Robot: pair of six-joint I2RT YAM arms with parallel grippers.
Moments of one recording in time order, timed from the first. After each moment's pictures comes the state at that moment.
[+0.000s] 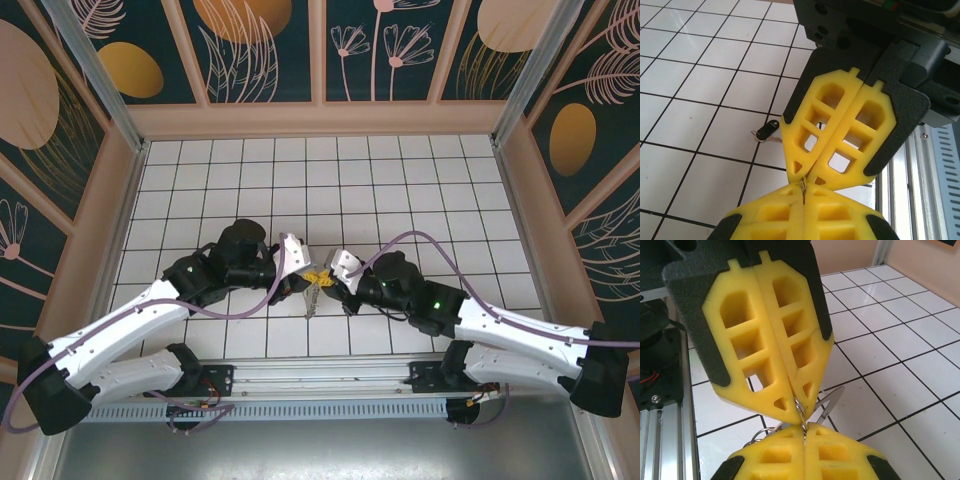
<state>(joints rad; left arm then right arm) -0.84 1.03 0.86 -0.43 0.46 0.25 1.09 0.93 0.62 -0.04 -0.09 -0.10</state>
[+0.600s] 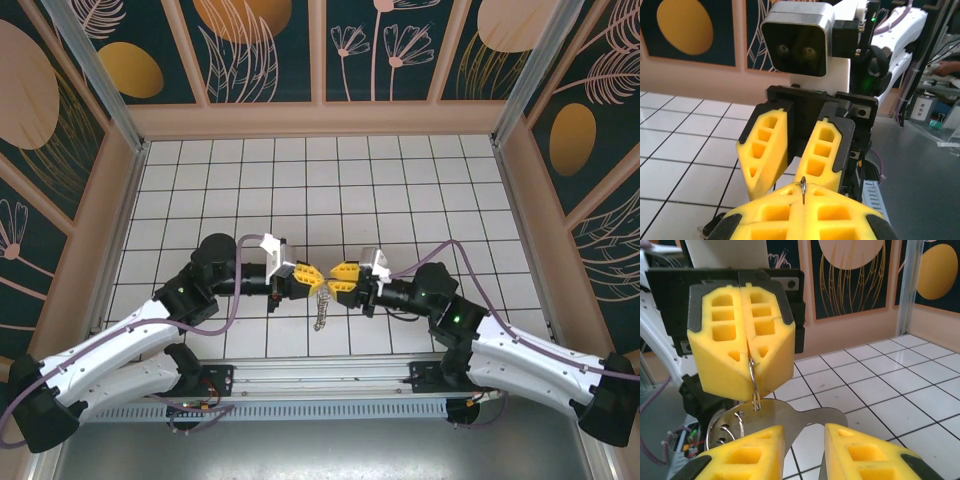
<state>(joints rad) -0.84 0.89 0.67 0.10 0.71 -0.06 0.98 0.71 0.42 0.31 -0.35 0.08</state>
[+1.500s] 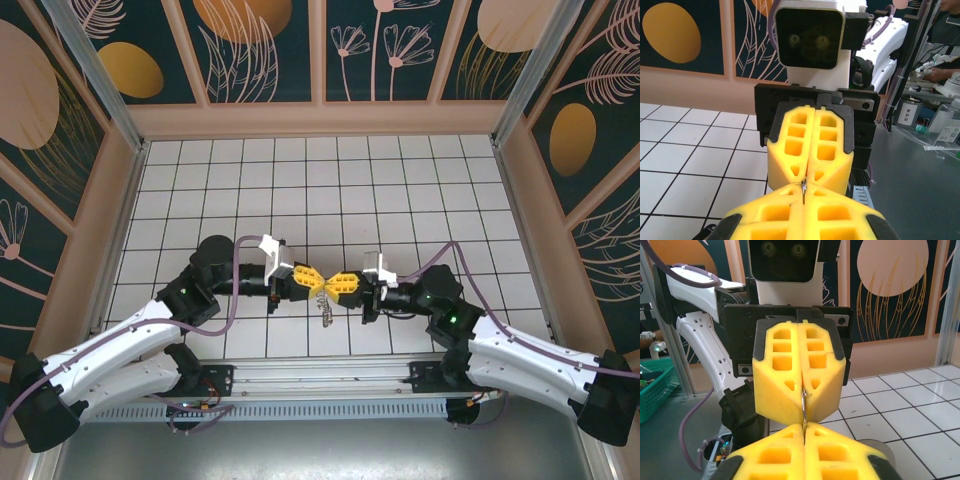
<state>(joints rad) -0.84 0.90 0.64 0.17 0.76 -0.09 0.97 0.74 0.39 0.48 -0.50 0.13</state>
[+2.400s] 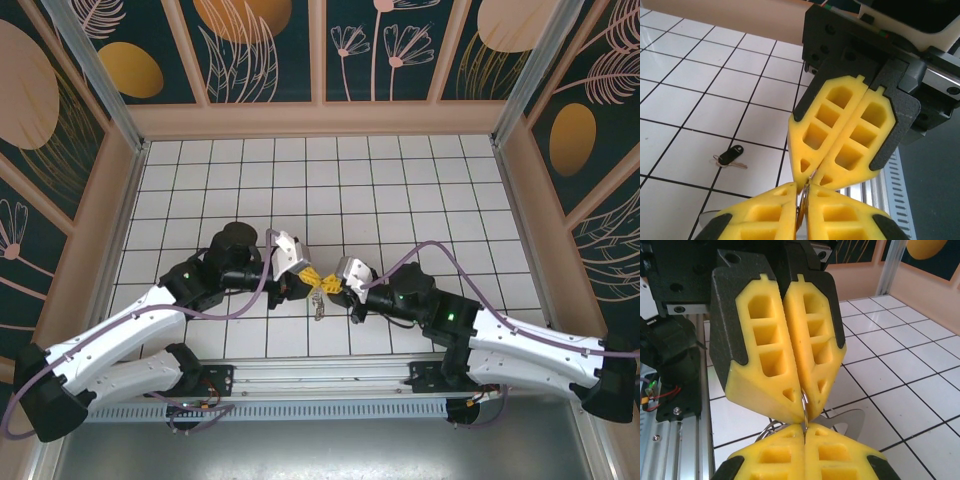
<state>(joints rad) -0.83 0.99 0.80 -0.30 0.62 0.09 1.14 0.80 0.56 0.01 -0.07 -0.10</state>
